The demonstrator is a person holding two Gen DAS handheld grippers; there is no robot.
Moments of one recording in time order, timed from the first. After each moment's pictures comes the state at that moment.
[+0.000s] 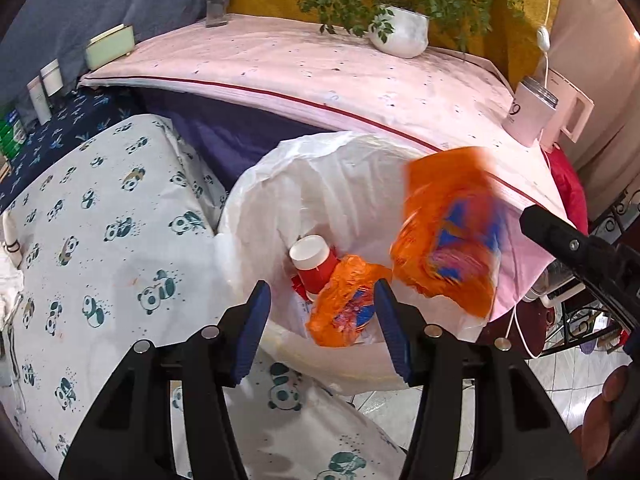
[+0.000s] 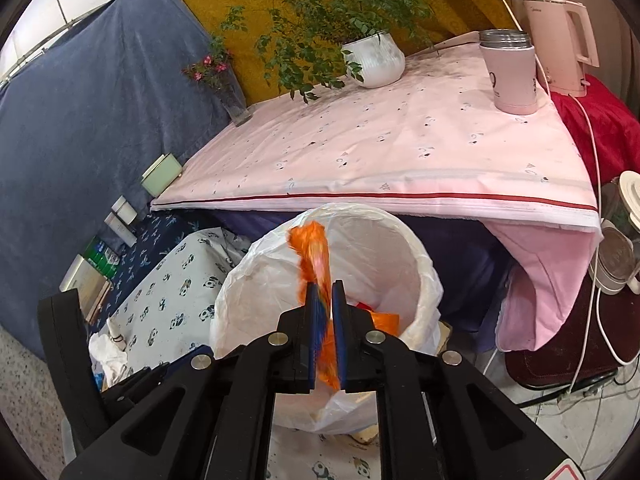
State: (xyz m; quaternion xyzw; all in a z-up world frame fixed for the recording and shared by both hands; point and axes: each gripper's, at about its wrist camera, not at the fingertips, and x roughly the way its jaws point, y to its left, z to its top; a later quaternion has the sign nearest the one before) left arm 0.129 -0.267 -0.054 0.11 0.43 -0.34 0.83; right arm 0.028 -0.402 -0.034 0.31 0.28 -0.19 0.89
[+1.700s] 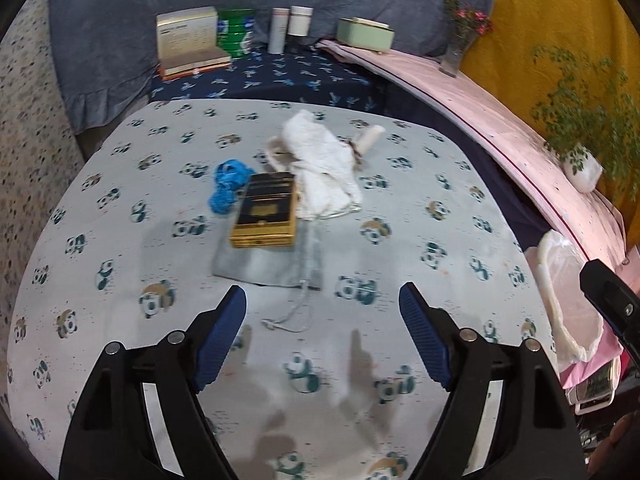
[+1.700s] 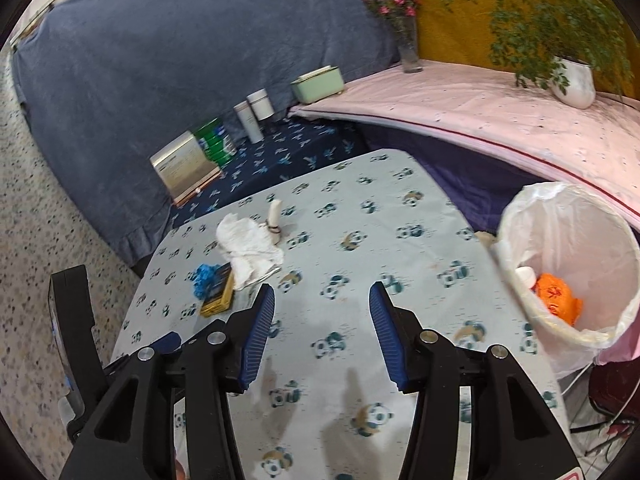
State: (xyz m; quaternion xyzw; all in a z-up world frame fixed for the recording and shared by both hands) left arm 0.169 0.077 -0.035 -0.06 0.43 -0.08 0.90; right arm 0.117 -0.118 0.005 0.18 0.34 0.01 0.92
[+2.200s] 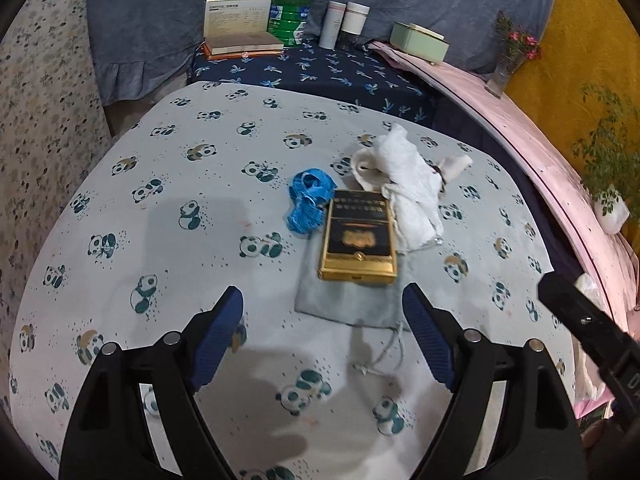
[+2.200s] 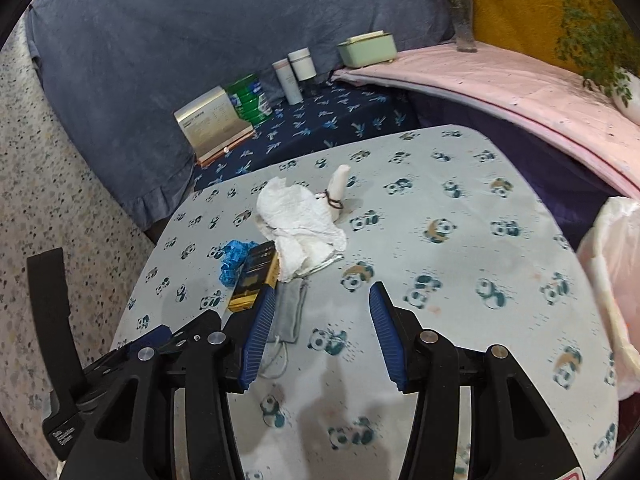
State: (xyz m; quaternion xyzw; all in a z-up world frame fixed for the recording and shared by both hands) left arm 0.211 0.140 -0.052 -0.10 0.44 -0.03 0.89; right arm 0.198 -0.048 -0.028 0.14 0.39 0.07 0.91
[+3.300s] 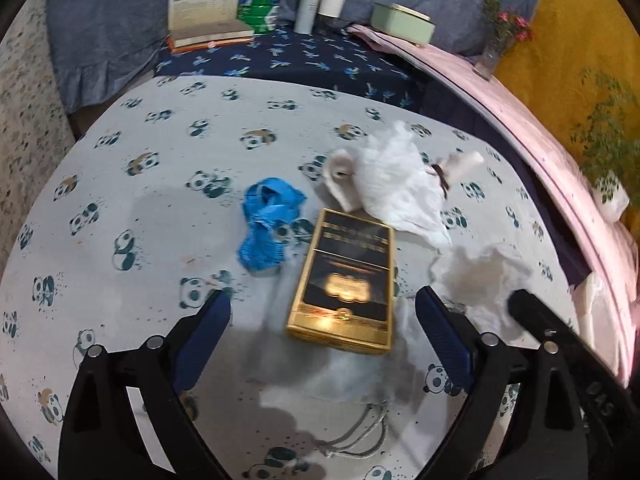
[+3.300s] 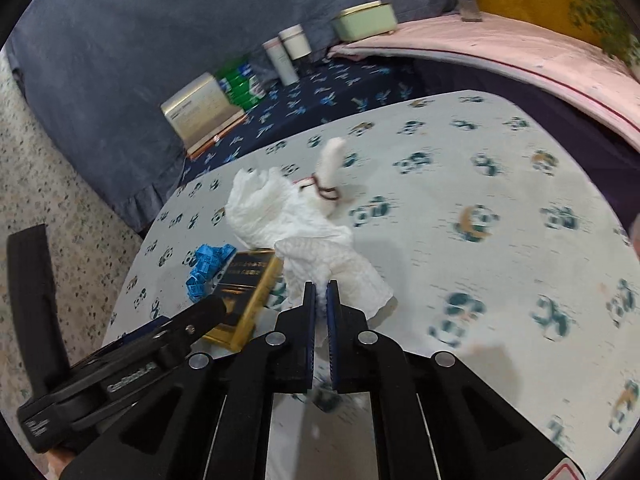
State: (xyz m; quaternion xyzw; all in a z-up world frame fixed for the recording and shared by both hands) left arm 0.263 0.112 -0.081 -0.08 0.45 -0.06 0.88; right arm 0.232 -0.072 -0.068 0.19 0.40 0.06 0.90
